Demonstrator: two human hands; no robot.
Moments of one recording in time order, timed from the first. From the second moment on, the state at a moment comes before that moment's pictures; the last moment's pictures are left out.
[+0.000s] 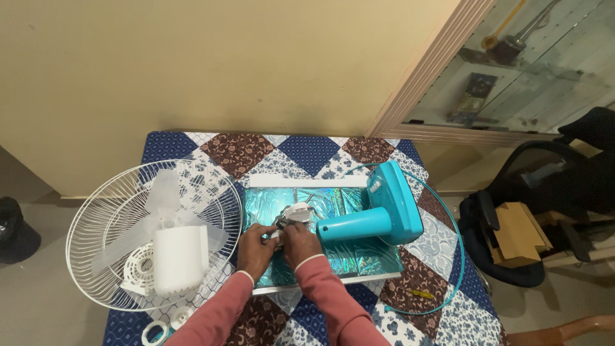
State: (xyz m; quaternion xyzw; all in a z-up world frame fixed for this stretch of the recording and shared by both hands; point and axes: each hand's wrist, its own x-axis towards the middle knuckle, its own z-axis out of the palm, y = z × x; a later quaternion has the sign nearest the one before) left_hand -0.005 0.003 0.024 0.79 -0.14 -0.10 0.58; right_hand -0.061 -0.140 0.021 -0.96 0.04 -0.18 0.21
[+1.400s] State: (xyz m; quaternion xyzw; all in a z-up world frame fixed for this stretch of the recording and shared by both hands) left_hand -0.005 0.002 0.023 0.80 -0.16 -0.08 0.57; right_hand -0.056 -0.149 0.051 -1.00 -0.01 0.00 0.04
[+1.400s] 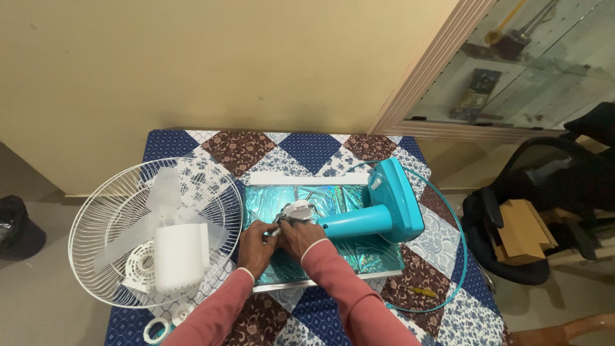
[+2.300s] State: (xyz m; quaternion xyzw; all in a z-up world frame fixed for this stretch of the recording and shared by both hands) left_hand -0.003 0.002 0.019 0.80 -0.15 -0.08 0.57; right_hand -0.060 -0.150 0.024 -1.00 -0.01 -0.03 0.03
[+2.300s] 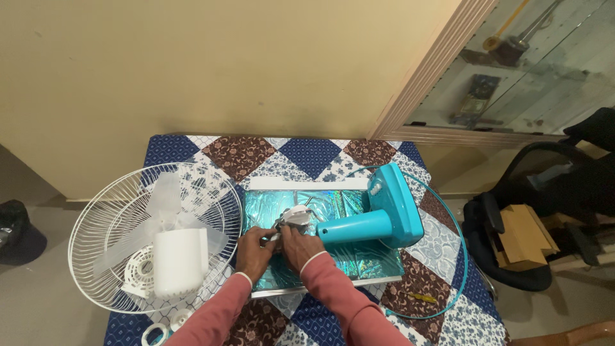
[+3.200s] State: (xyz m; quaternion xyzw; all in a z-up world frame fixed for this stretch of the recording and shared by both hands) left_hand -0.047 -0.036 0.032 0.88 -0.07 0.18 0.44; right_hand -0.155 -0.208 0.041 -0.93 0.25 -0.21 0.18
